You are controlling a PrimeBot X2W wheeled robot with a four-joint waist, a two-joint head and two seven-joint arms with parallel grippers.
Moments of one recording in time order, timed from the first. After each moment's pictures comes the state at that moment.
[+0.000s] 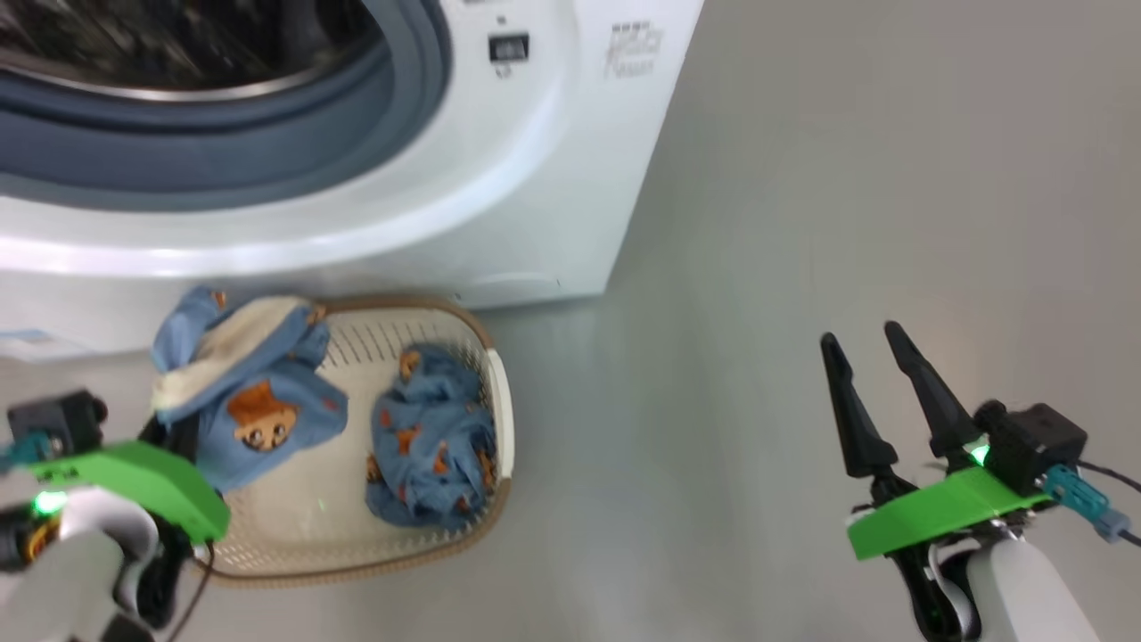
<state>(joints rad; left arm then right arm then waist) -0.62 0.38 -0.58 0.88 -0.92 -0.13 -0.25 -0.23 -0.10 0.07 0.19 0.31 0.13 -0.26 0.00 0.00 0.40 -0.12</state>
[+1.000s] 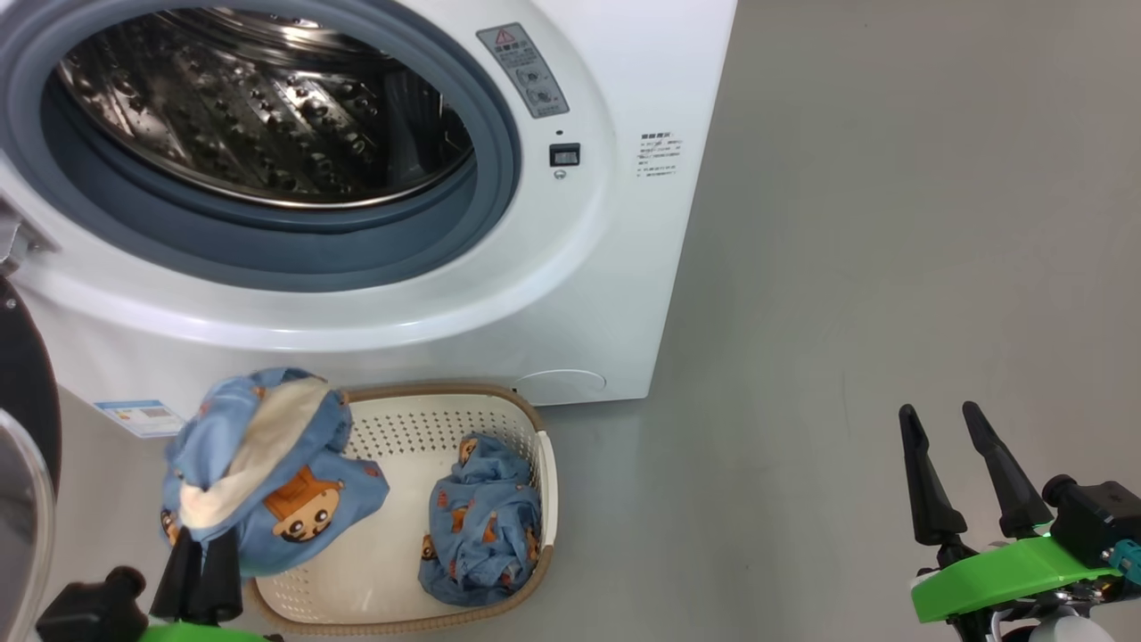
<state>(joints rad) 0.00 0.09 0.04 0.14 -0.33 -0.13 -0.25 -0.08 -0.12 -0.05 0.18 0.32 0.13 -0.26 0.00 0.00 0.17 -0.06</state>
